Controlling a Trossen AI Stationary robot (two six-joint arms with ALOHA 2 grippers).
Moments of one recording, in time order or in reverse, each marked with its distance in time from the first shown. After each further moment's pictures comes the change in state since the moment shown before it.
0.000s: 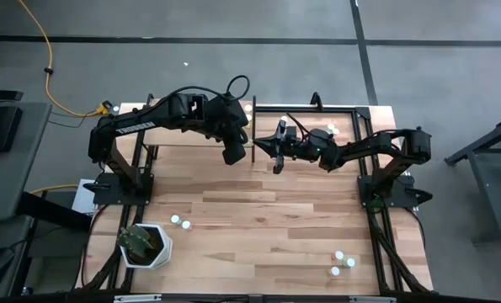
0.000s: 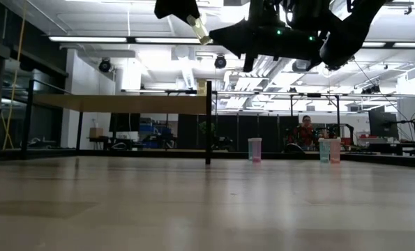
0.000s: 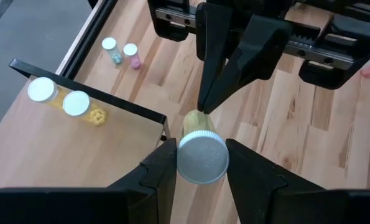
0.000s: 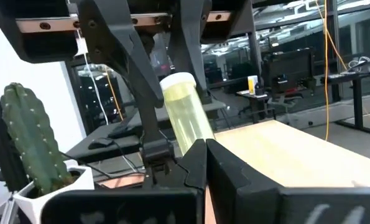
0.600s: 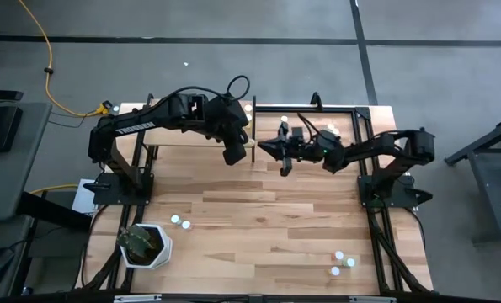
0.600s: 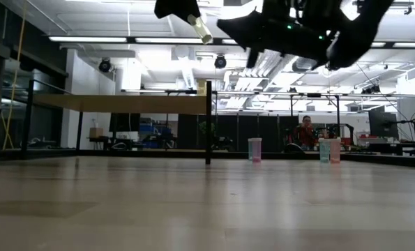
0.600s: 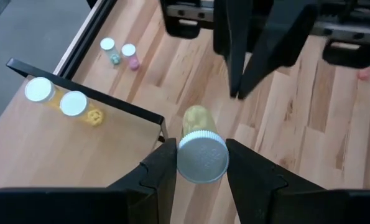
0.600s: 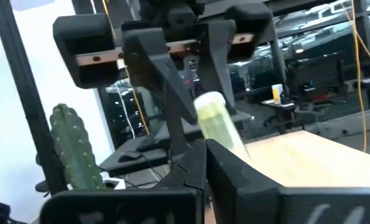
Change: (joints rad) left arm -0.001 0.000 0.000 0.003 -0.001 -0.012; right arm 0.002 -0.024 -0.041 0.099 -0.076 0.078
